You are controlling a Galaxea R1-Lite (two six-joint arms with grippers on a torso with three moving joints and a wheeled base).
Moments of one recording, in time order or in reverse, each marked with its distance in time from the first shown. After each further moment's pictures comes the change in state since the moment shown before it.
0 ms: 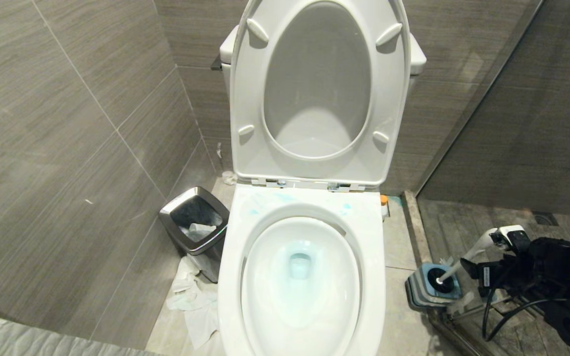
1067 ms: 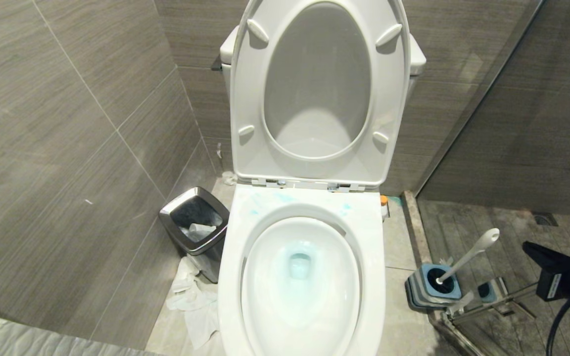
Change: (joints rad) left arm 0.000 0.000 0.000 0.000 0.000 0.000; right arm -0.001 -0.687 0.299 0.151 0.210 0.030
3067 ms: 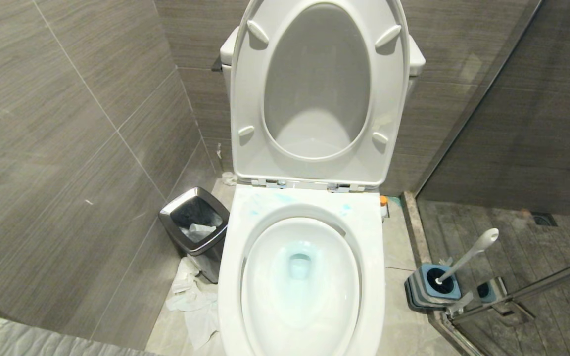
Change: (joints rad) left arm 0.000 0.000 0.000 0.000 0.000 0.000; right arm 0.206 -1.076 0.116 0.674 -0.170 0.058
